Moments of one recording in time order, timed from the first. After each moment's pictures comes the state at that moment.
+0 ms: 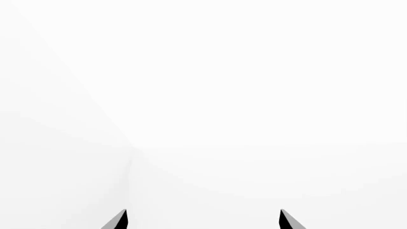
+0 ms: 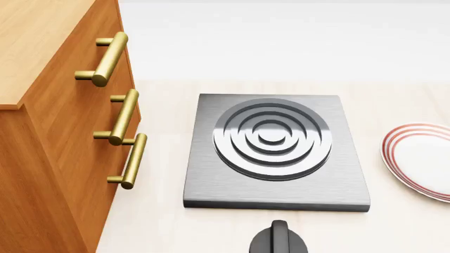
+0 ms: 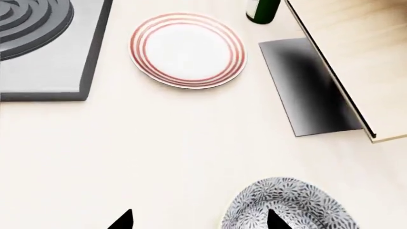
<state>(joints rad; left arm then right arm) -0.11 -0.70 -0.75 0.97 -0.93 -0.27 -0.37 0.08 0.96 0.57 -0.22 0.58 1.24 -0.35</state>
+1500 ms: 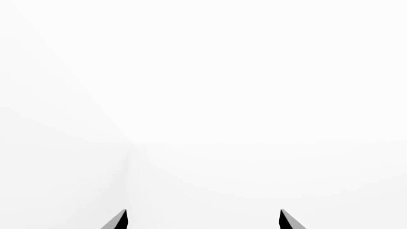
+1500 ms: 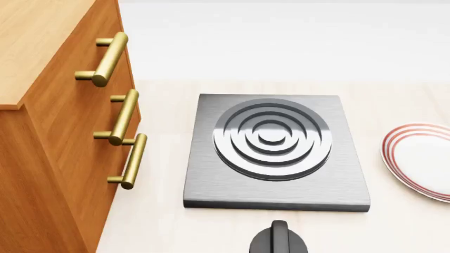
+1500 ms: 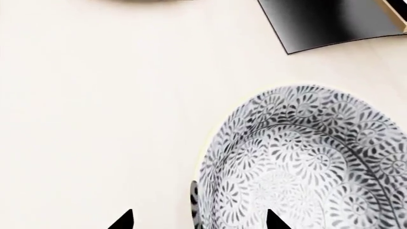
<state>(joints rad) -0.09 -0.71 -0.71 0.96 -0.91 -0.24 -0.38 0.03 0.79 0.43 0.00 0.42 1.02 -0.21</state>
